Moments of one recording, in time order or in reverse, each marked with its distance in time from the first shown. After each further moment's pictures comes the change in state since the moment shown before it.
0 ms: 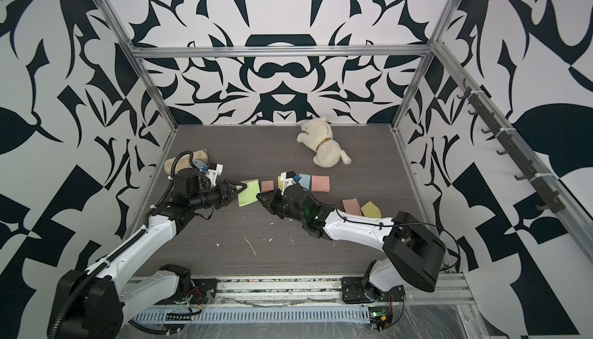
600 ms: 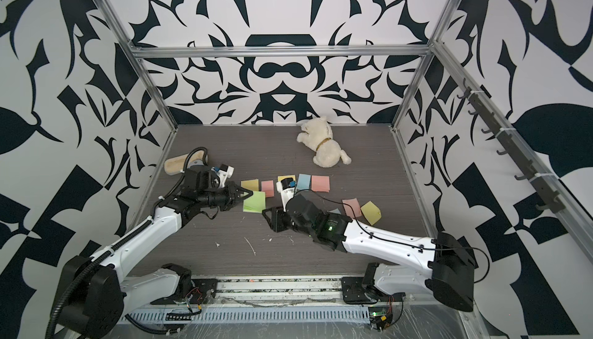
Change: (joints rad) left arm -0.124 0.080 0.086 -0.174 0.016 0.106; right arm 0.199 -0.264 0.053 -0.529 0.211 -0.701
